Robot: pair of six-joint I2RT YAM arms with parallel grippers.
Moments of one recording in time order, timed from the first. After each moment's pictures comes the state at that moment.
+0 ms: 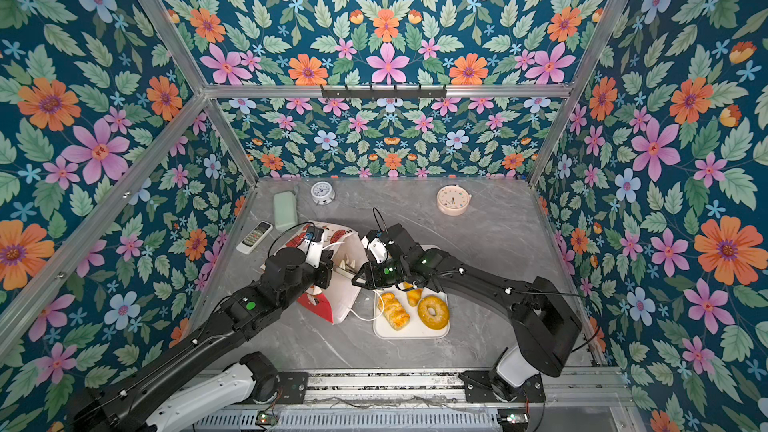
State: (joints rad) left arm -0.73 0.87 0.69 -0.28 -0.25 -0.13; right arm 0.84 1.56 1.09 -0.25 -0.53 0.68
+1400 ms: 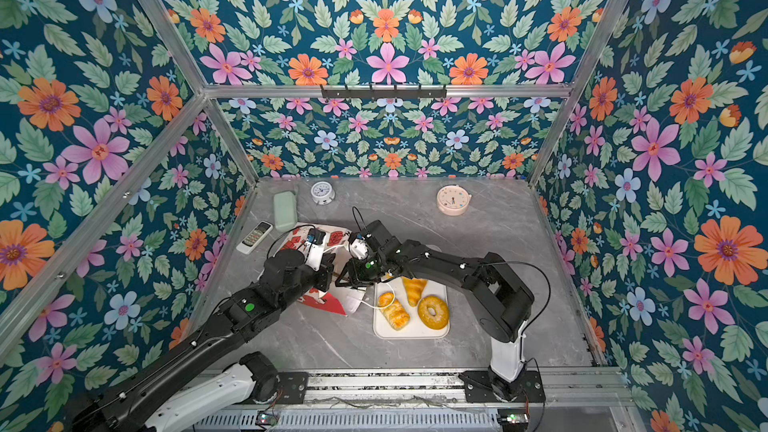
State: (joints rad) left arm -0.73 0.86 0.67 -0.29 -0.18 -0.12; right arm 0.84 1.86 1.29 -0.23 -0.70 0.71
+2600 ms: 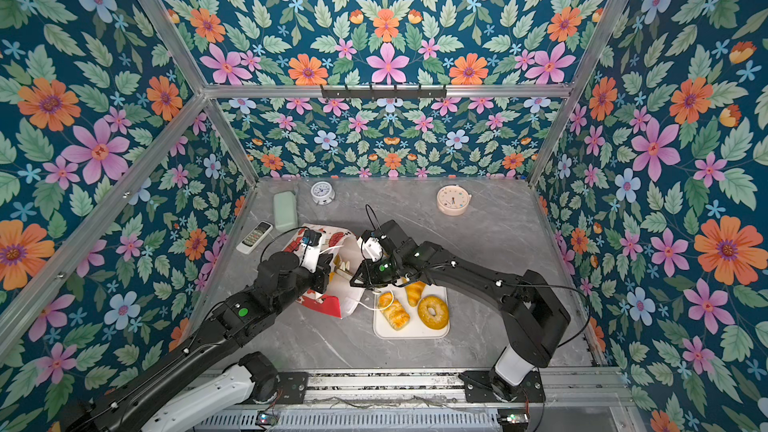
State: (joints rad) left arm -0.73 0.81 0.68 -0.32 -0.20 -0.12; right arm 0.84 1.61 1.17 -0.36 -0.57 0.66
